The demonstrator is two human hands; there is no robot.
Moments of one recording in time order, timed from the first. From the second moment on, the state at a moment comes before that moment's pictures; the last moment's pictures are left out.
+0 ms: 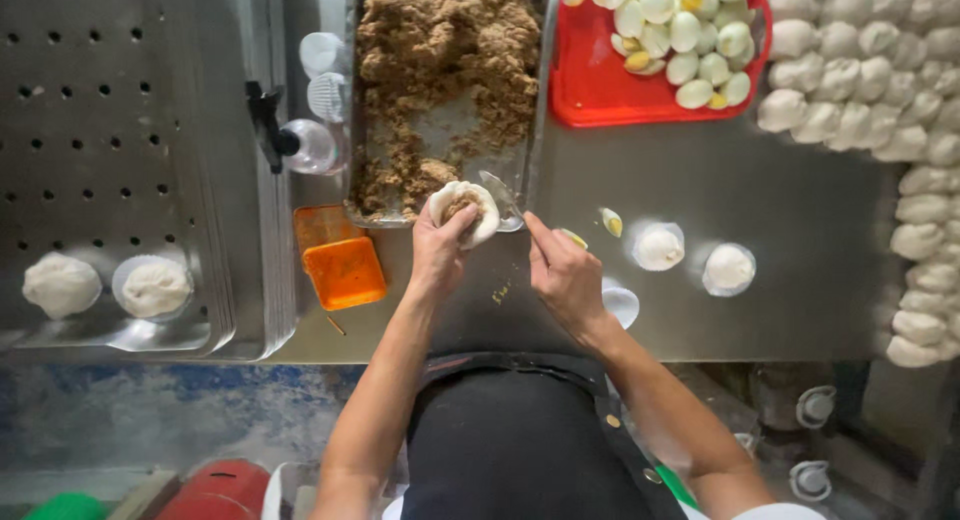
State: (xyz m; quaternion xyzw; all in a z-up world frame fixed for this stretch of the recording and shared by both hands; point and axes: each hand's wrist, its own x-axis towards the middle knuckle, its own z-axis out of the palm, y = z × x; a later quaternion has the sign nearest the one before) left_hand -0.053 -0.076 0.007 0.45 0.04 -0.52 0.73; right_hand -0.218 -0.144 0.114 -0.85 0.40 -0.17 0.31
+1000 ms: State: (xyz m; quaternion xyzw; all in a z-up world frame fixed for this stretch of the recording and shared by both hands) left_hand -0.104 -0.030 -0.007 0.49 -0.10 -0.68 0.53; right_hand -0.302 -0.167 -0.034 -0.79 0.48 -0.14 0.36
